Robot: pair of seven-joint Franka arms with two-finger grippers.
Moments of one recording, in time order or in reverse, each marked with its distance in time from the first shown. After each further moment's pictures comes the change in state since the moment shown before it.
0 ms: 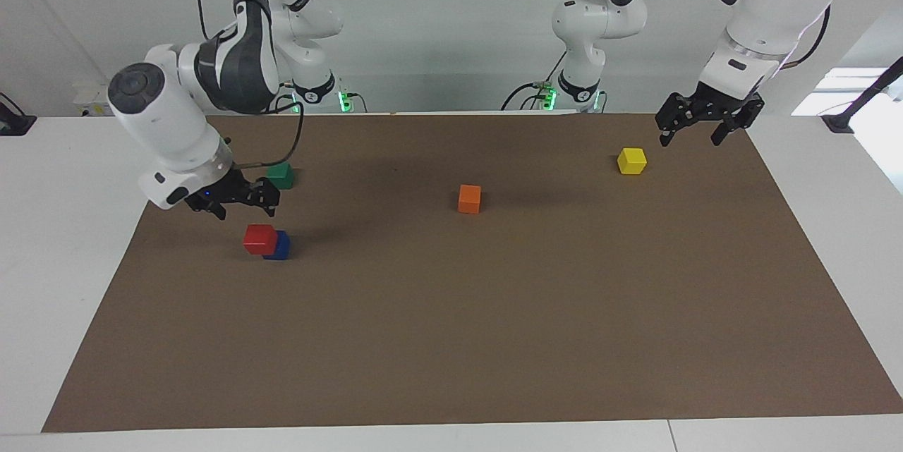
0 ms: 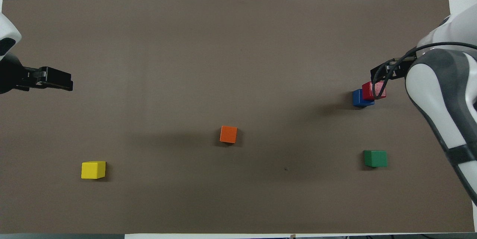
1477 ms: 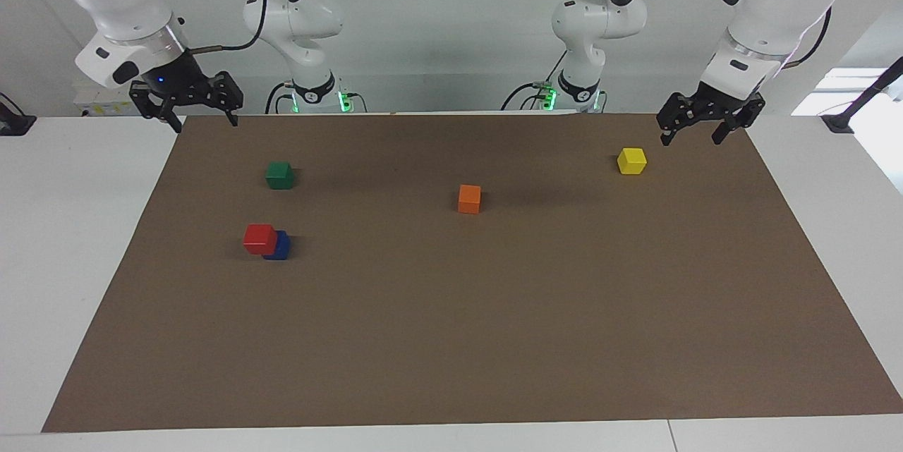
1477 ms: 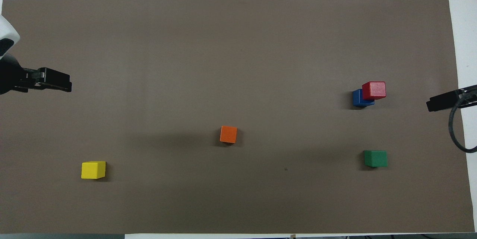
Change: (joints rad) left arm 0.005 -0.001 -0.001 -0.001 0.000 -0.009 0.000; right arm -0.021 -0.236 -0.014 0.025 -0.053 -0.278 -0.101
